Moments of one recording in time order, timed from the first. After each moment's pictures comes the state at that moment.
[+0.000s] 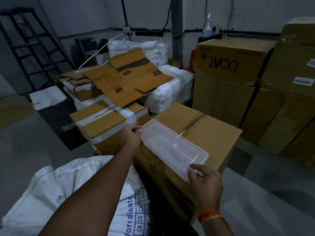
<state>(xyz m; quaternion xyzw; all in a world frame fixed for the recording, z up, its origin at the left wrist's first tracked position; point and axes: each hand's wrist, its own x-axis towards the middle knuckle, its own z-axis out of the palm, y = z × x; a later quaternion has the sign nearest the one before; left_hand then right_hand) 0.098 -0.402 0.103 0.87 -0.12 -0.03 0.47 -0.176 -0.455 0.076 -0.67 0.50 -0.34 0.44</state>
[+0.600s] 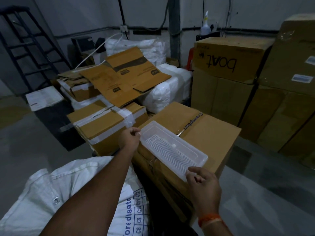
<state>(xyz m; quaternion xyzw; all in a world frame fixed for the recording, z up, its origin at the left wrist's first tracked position) 0.107 -0.402 0.082 0.87 -0.14 -0.06 0.47 -0.175 -0.459 0.053 -0.64 0.49 -0.34 0.49</state>
